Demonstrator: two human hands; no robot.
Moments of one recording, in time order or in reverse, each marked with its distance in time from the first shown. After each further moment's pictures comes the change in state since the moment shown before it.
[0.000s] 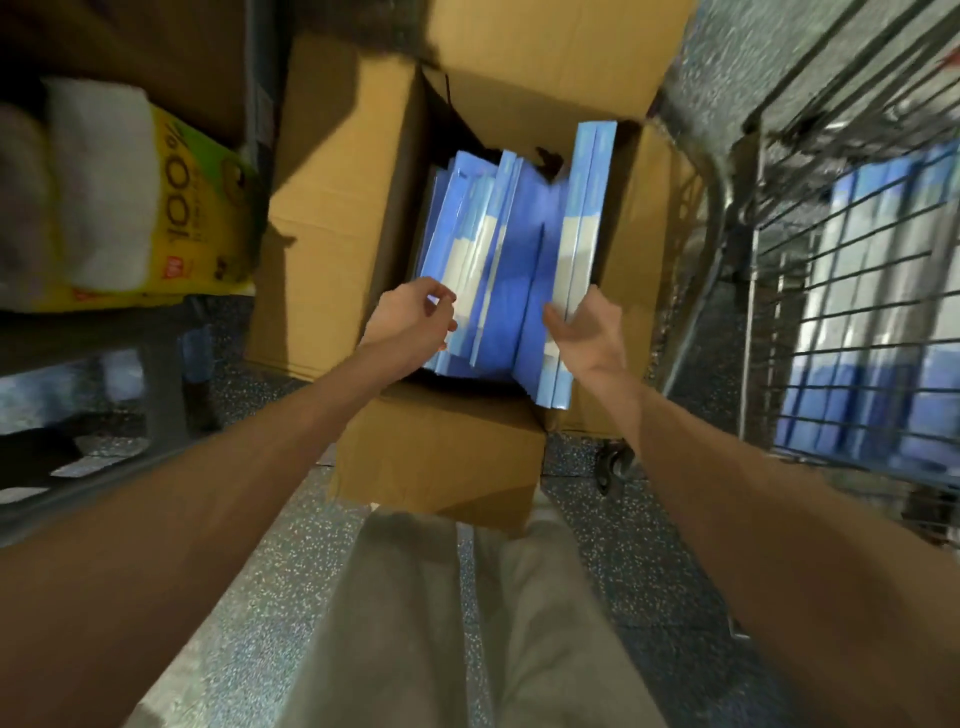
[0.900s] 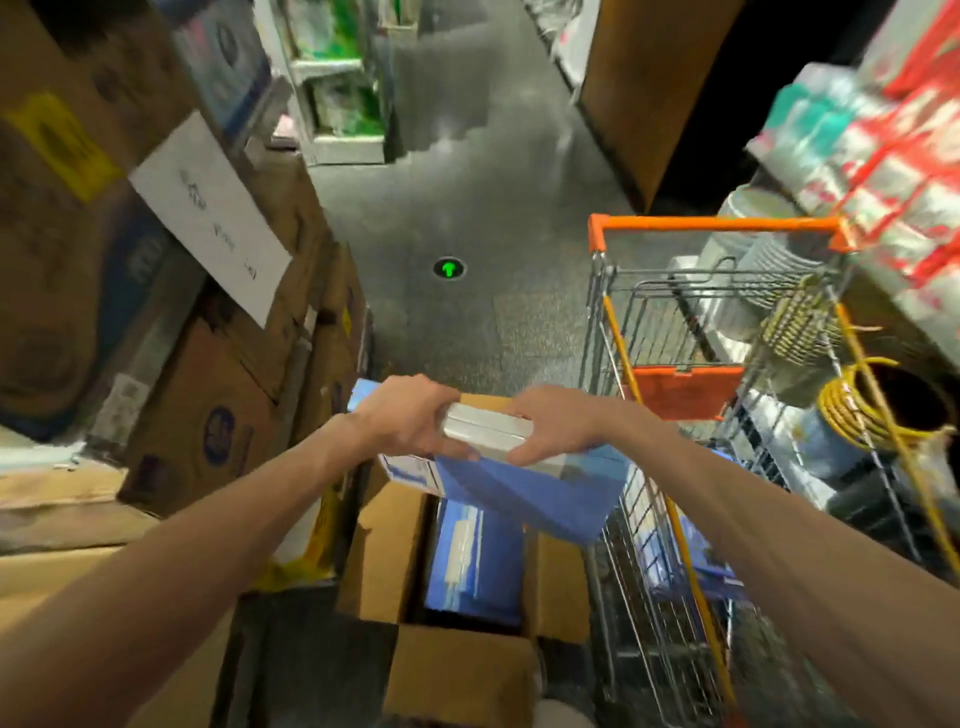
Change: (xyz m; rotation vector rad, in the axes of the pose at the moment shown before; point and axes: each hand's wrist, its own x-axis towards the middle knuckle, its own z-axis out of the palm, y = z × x) left_hand -0.374 0.285 -0.219 1.100 0.250 0.925; right_hand -0.383 -0.286 -0.320 -0.747 -0.205 -0.767
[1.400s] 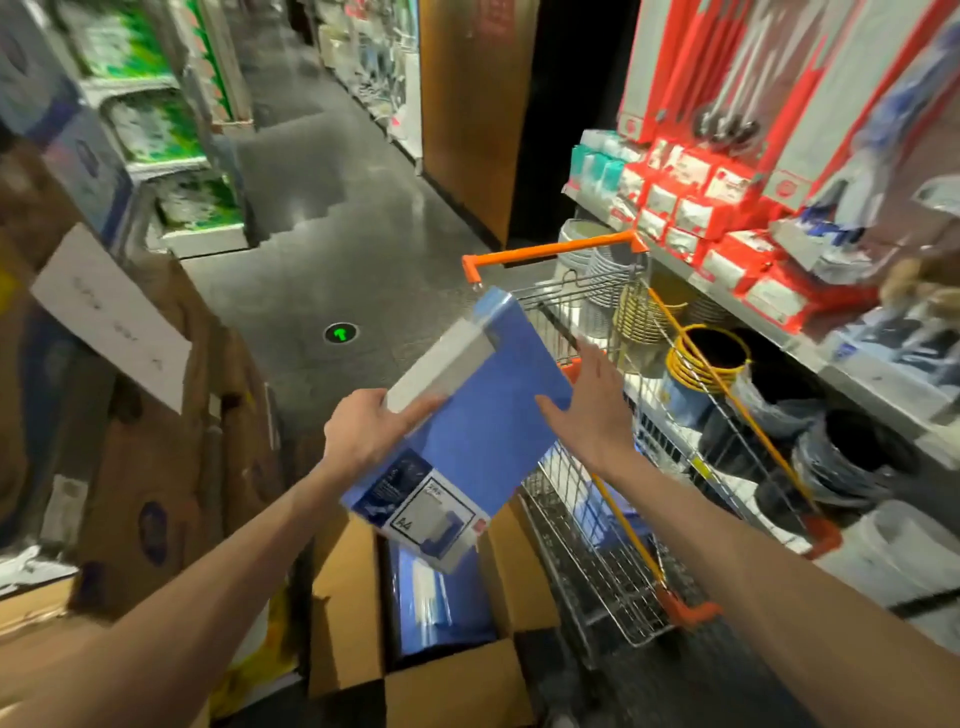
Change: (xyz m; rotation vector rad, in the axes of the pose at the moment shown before) left_hand -0.062 0.051 -0.037 -0.642 0.293 -0.287; right_hand -0.134 -0.034 0.056 0.336 1.019 0.722
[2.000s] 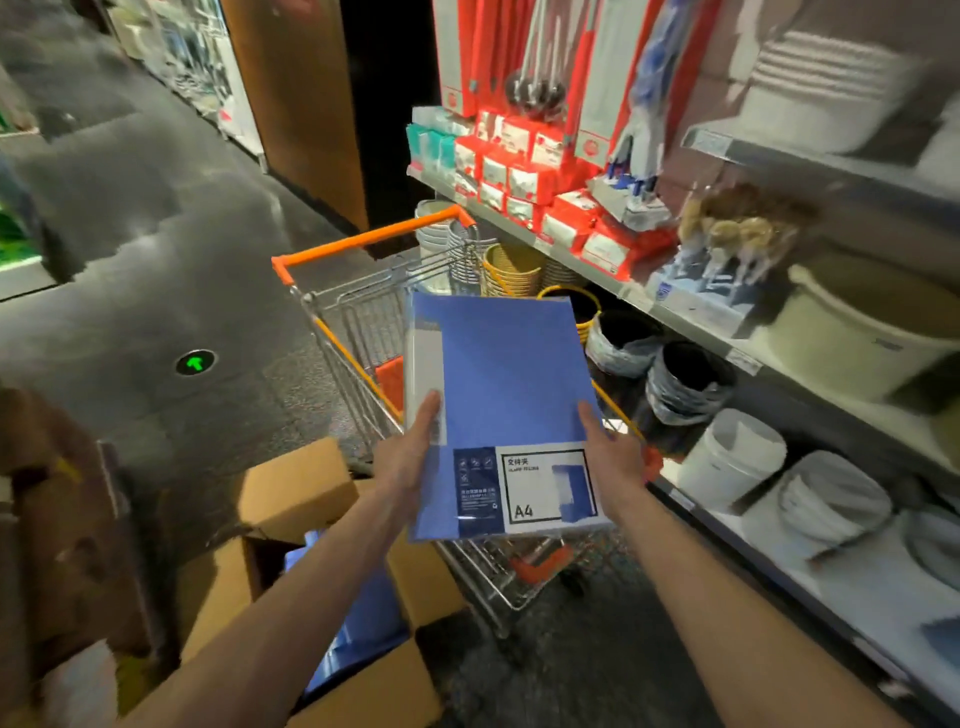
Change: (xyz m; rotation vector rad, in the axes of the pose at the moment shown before) left_hand -0.064 0.161 0.217 -0.784 -0.390 -0.463; right_hand -0.065 0.231 -0.093 0.708 0.314 0.774
